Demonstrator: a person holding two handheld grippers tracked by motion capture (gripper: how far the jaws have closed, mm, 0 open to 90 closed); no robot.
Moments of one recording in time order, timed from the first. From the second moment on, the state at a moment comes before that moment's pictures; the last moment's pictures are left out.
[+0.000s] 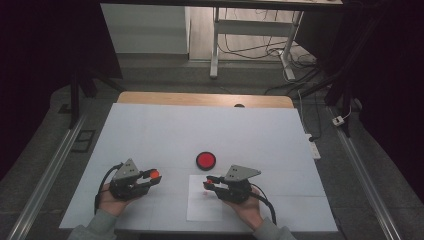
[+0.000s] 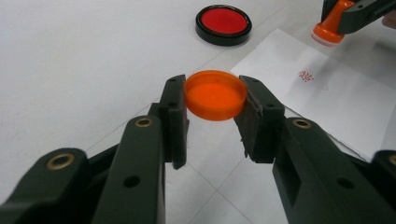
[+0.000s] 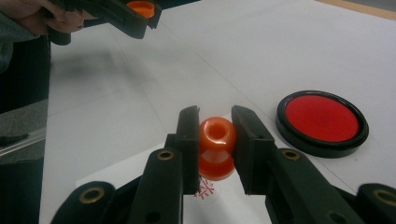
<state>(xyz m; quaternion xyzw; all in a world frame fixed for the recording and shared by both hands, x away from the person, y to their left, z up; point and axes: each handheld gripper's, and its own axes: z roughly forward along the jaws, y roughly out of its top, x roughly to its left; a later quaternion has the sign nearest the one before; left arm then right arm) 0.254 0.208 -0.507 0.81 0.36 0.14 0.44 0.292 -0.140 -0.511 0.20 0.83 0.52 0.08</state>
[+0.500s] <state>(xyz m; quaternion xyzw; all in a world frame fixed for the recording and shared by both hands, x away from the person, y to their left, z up) 0.254 0.207 -0.507 0.81 0.36 0.14 0.44 0.294 -0.148 -0.494 0.20 0.81 0.54 0.08</state>
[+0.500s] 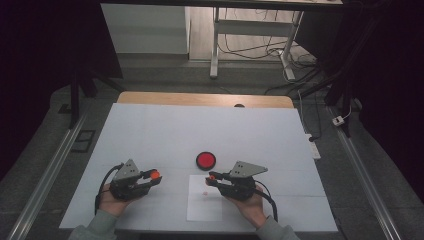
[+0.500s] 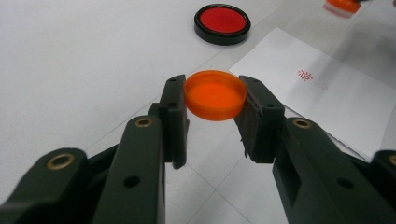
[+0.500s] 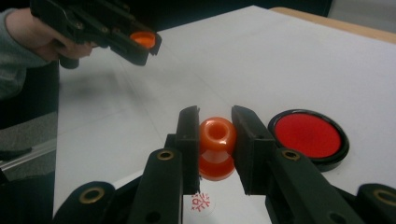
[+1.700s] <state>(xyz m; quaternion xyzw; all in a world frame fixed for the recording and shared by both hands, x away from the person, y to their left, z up) 0.254 0.205 -0.508 0.81 0.36 0.14 0.44 0.302 -0.175 -0.466 0.23 0.77 0.58 0.11</state>
